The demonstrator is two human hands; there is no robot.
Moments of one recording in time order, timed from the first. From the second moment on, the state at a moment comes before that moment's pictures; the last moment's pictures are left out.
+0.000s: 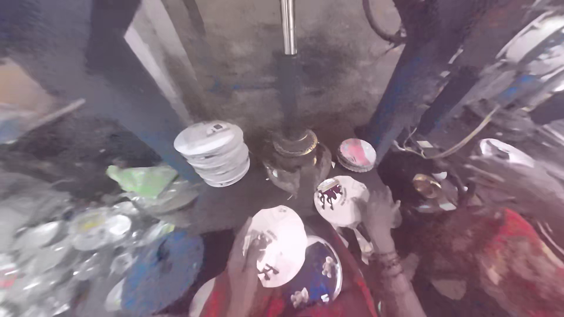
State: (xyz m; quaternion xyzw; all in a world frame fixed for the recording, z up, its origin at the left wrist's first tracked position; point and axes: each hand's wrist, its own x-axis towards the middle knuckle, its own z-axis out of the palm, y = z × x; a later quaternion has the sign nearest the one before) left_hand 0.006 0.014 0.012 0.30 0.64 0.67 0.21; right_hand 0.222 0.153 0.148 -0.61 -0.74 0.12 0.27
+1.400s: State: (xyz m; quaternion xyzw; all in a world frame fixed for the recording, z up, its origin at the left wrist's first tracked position) left_hand -0.021 -0.069 0.042 0.35 0.76 0.54 0.06; right_hand 0.220 0.105 -0.011 -0.46 -0.87 0.17 0.05
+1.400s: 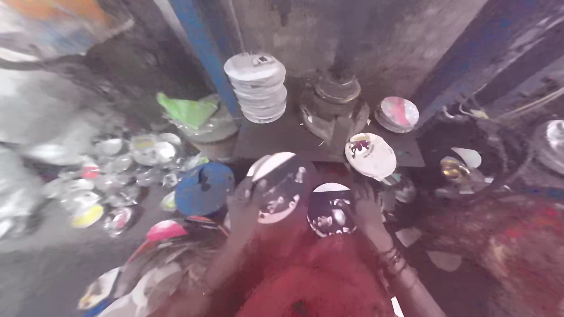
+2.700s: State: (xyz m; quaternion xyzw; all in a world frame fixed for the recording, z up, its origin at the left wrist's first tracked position) left_hand 0.023 -0.055 0.011 0.48 0.55 0.51 0.45; right_hand 0.213 0.048 -0.008 -0.27 -0.74 0.54 0.29
